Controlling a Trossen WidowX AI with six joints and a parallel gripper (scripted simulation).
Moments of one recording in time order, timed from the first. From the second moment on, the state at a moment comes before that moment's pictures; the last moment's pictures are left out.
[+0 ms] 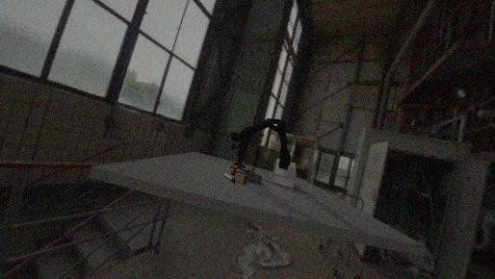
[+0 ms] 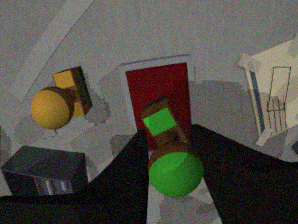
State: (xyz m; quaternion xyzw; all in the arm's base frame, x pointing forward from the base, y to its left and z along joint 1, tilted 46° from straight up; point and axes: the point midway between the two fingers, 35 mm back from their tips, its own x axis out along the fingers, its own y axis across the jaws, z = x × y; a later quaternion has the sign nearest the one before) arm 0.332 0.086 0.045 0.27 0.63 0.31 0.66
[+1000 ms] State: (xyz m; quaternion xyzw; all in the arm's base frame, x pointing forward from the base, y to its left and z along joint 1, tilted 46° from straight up) arm 0.331 0.101 0.032 0.27 0.63 0.31 0.66
